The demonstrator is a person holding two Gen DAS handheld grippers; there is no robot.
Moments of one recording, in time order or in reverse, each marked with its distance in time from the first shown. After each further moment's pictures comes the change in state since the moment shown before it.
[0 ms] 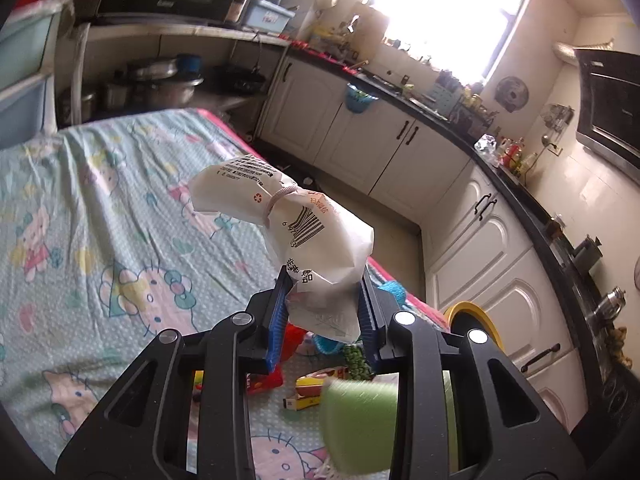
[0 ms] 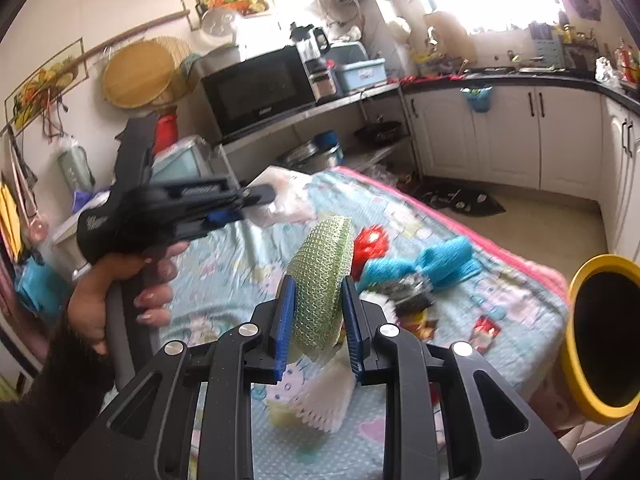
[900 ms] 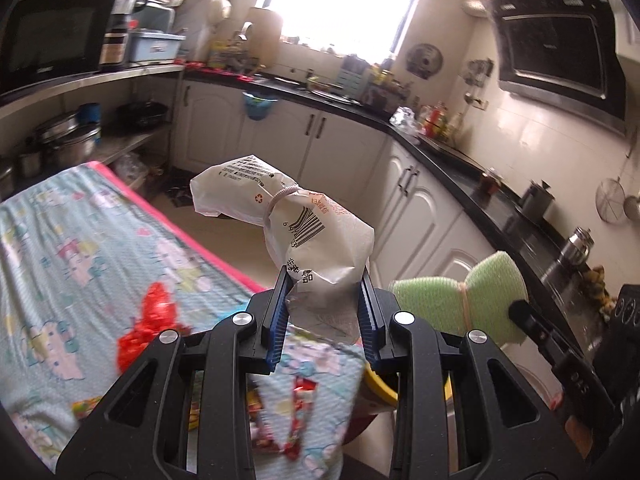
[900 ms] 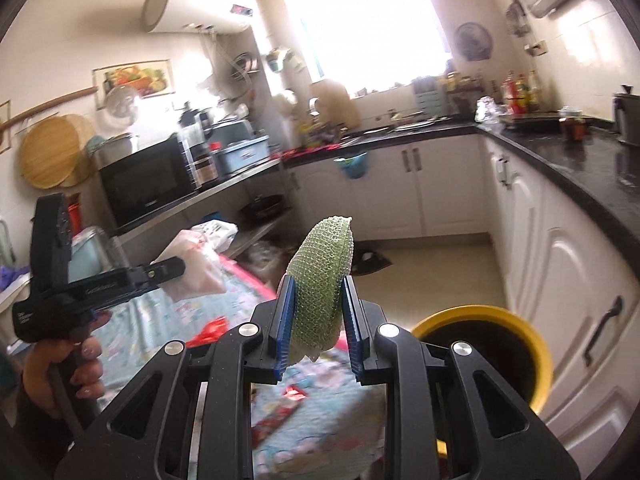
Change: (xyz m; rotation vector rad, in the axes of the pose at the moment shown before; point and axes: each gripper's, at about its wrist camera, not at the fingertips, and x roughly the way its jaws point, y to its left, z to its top) left arm 0.029 -0.163 -0.008 0.246 -0.008 -0.196; right arm -0.124 -0.122 0.026 0.112 -0.256 -0.387
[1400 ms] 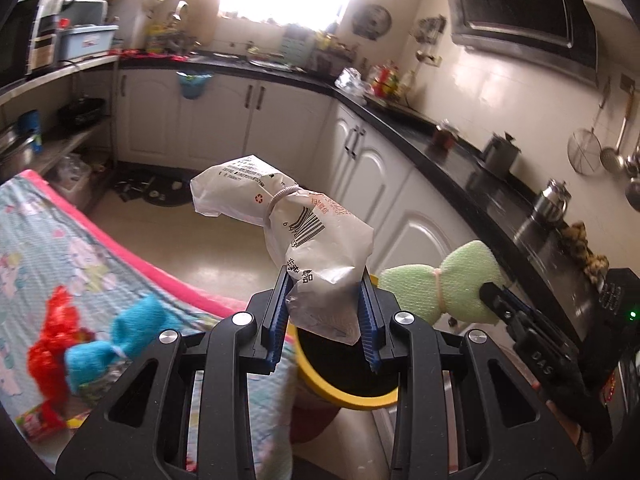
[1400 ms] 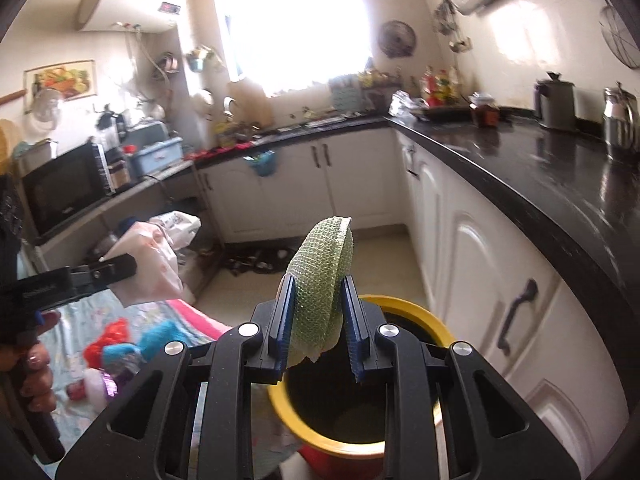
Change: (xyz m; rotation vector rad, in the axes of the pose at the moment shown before) left arm 0.075 -0.083 -0.020 0.109 0.112 -0.138; right arm -0.006 -0.086 -0.021 0.053 0.019 -0.292
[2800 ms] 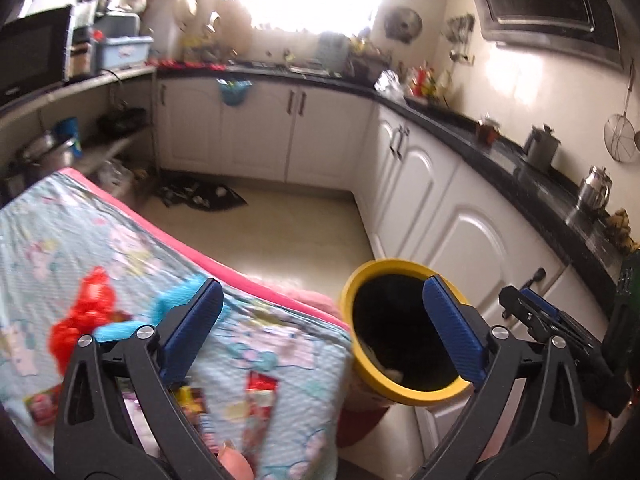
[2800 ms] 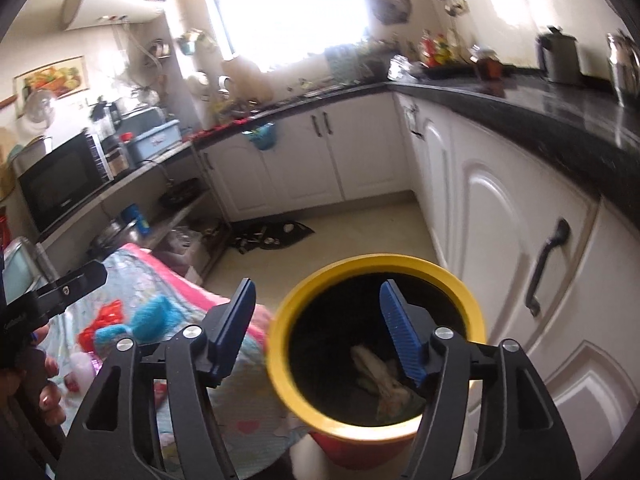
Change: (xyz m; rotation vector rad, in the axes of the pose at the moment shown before) left arm -0.011 0.024 -0.035 0.008 -0.066 0.191; right arm 0.028 -0.003 -0.028 0.049 0.083 0.065
